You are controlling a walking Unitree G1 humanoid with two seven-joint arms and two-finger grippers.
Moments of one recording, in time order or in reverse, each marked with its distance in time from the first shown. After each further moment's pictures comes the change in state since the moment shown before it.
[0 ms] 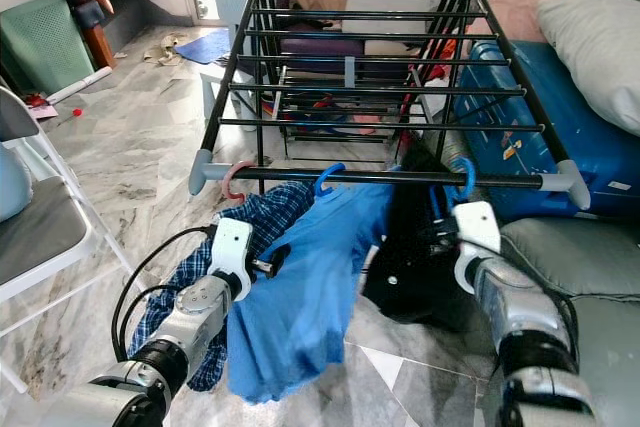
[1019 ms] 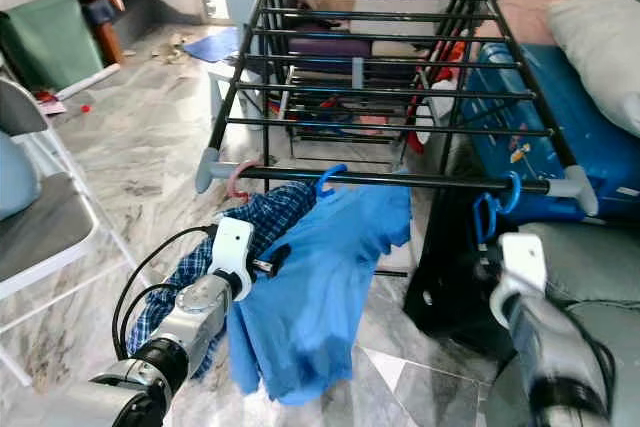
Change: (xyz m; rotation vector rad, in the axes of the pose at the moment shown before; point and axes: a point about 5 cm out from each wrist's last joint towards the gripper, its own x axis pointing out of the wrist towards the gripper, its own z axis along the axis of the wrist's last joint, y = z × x) left arm 0.001 -0.001 0.000 0.010 0.016 0.000; right arm -0.034 -0.040 -0.035 0.002 -0.081 -0.166
